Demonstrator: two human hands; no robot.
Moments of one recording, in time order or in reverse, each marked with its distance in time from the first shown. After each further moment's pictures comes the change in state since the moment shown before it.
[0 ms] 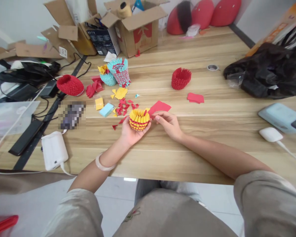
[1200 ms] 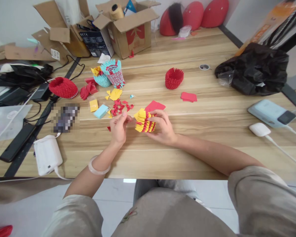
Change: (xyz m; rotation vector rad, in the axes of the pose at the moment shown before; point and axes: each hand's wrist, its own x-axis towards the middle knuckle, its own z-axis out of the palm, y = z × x) left_hand 0.006 0.003 -0.017 0.567 0.010 0.814; right_hand -0.015 0.000 -0.004 -0.725 -0.011 -0.748
